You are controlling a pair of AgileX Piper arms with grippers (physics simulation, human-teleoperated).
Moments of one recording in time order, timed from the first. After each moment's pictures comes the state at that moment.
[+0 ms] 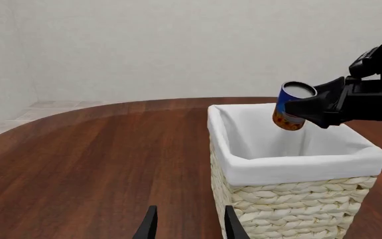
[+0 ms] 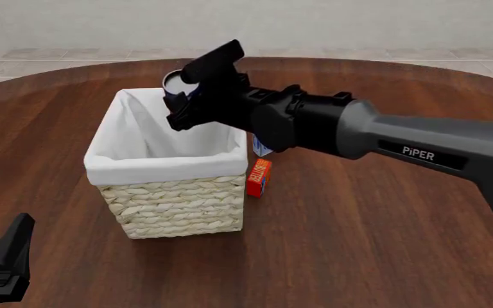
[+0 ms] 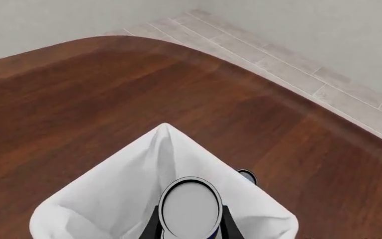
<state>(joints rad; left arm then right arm) 0.00 0.00 -0.01 0.01 0.00 0.77 1.87 -1.46 -0.06 -0.10</state>
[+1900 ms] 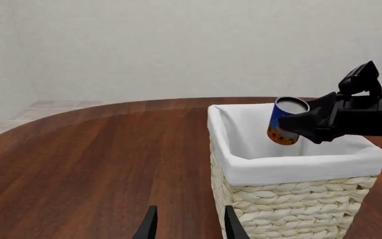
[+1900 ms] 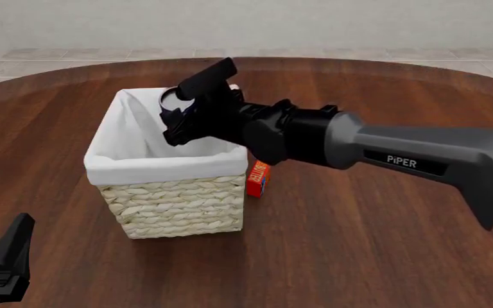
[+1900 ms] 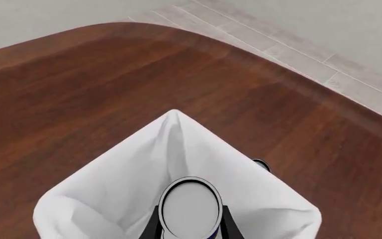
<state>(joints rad) 0.00 0.00 -0.01 0.01 0.00 0.79 1.90 -1.43 -0.08 -0.07</state>
